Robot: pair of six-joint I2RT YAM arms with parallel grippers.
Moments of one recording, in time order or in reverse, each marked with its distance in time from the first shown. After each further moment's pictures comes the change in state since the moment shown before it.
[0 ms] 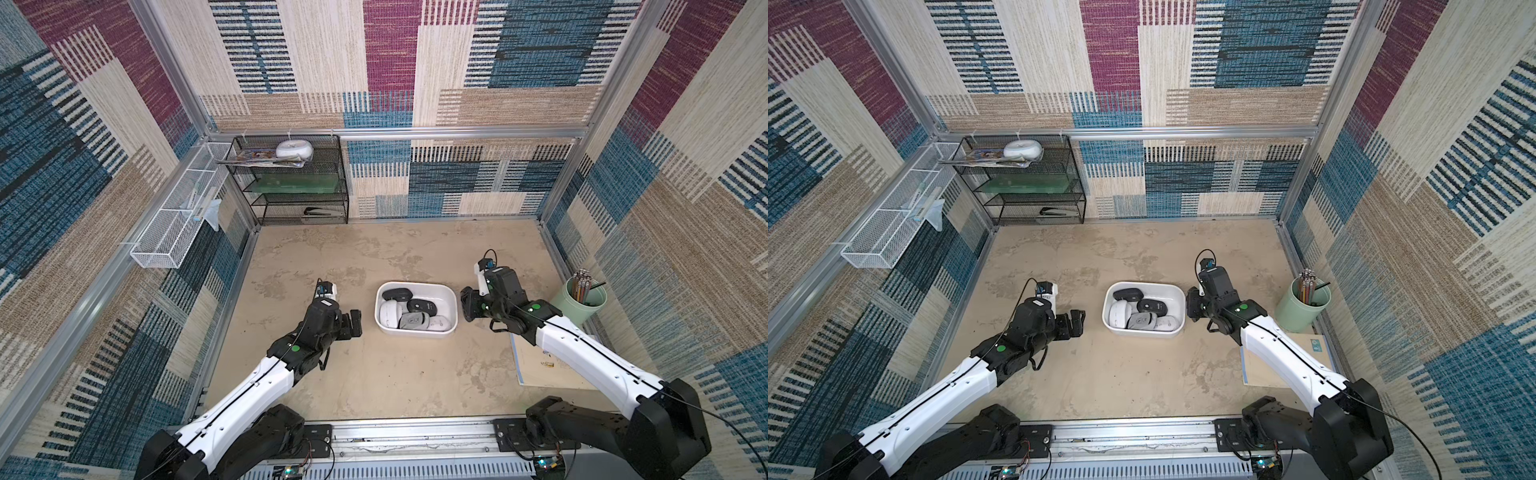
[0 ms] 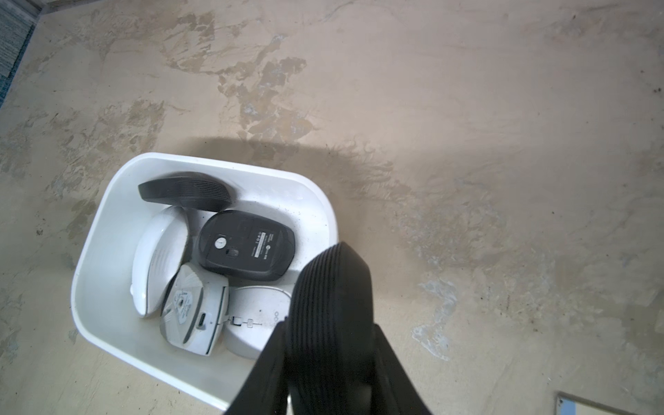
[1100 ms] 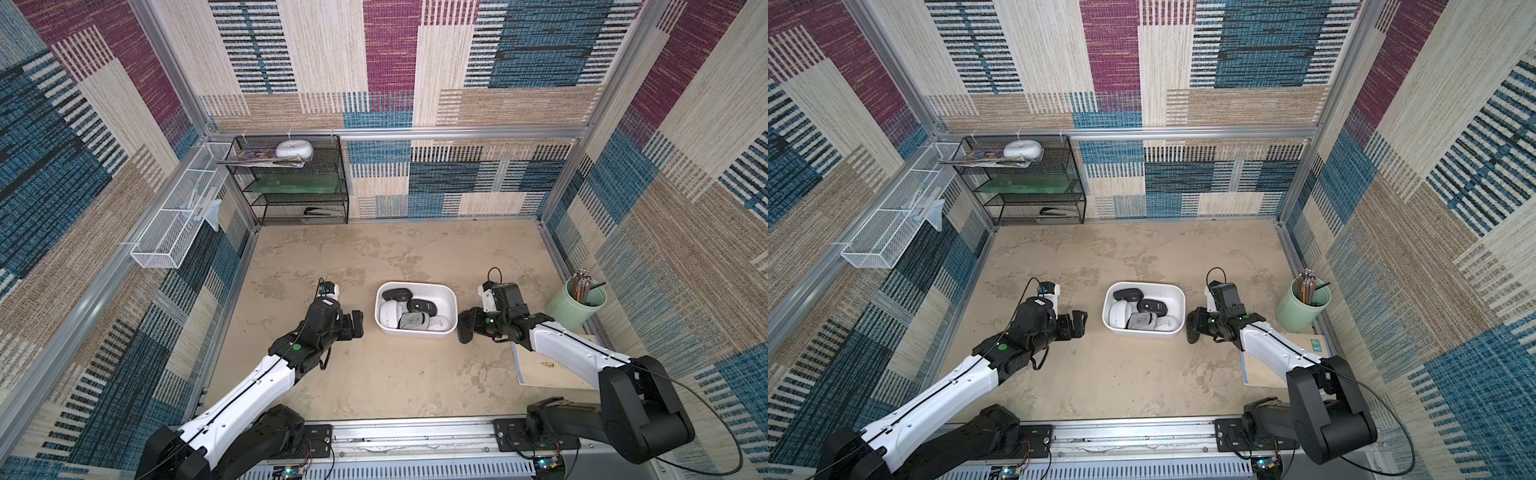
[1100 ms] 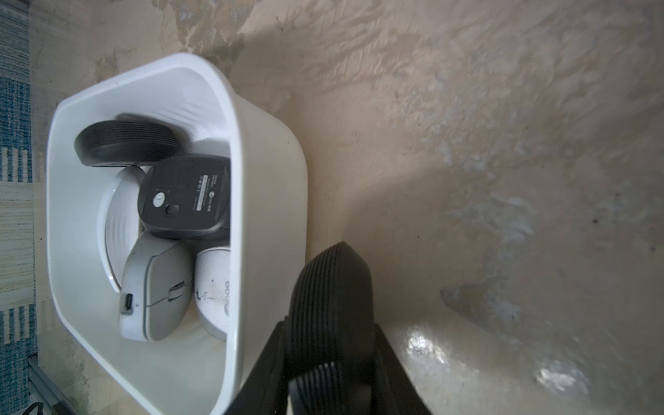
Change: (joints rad) left arm 0.000 0.016 0.005 -0.002 0.029 0.000; right arm -0.153 0.121 -0.214 0.203 -0.303 0.127
